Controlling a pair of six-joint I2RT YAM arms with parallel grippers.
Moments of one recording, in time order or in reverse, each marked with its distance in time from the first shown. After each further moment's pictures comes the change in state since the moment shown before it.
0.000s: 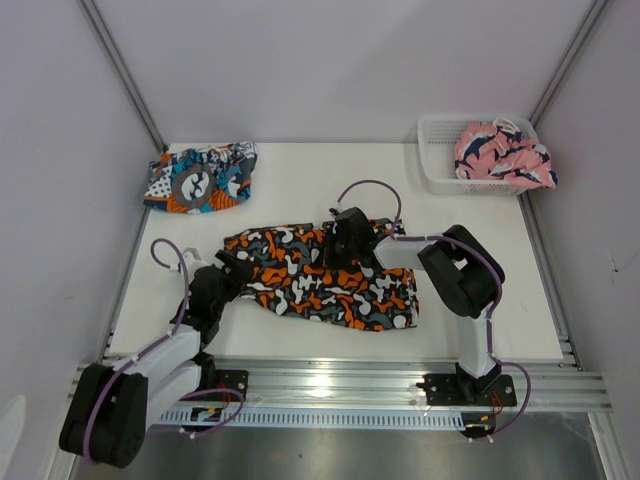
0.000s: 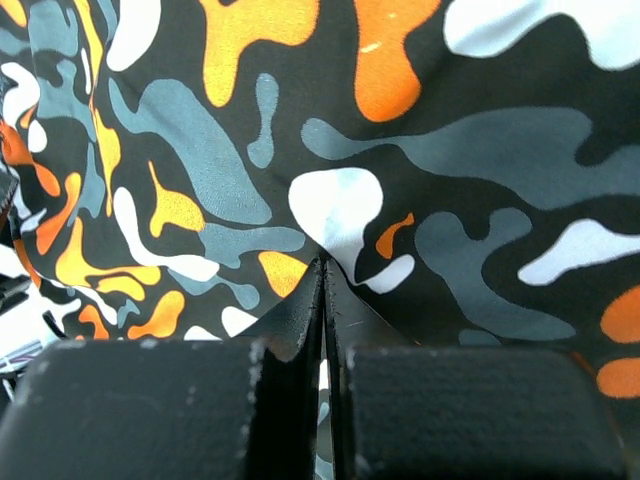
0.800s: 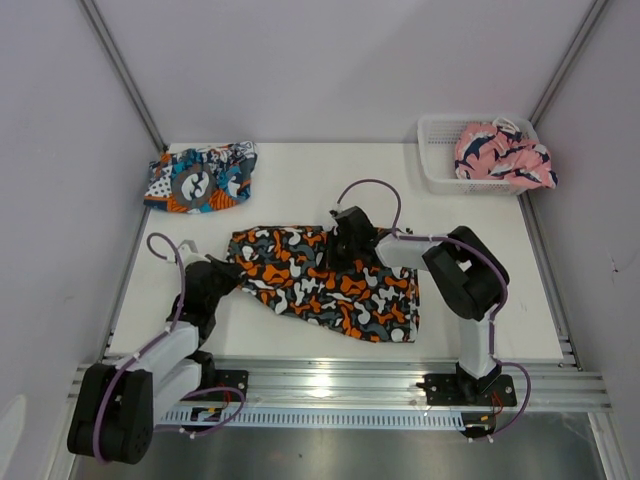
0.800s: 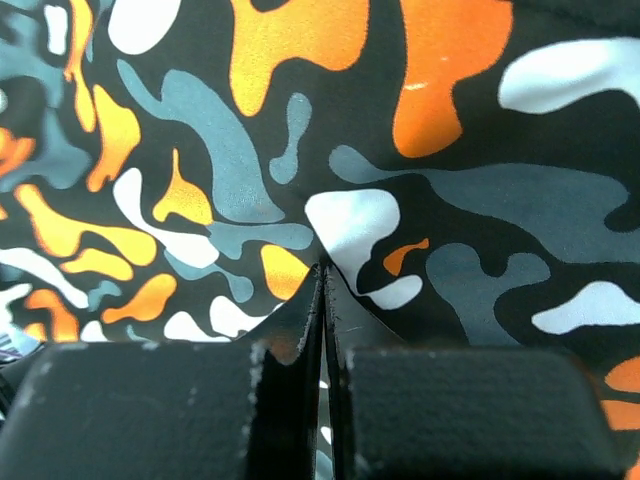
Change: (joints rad) left arm 0.106 0.062 0.031 0.094 0.140 0.080; right arm -0.005 -0.032 0.010 -0.116 0.003 -0.050
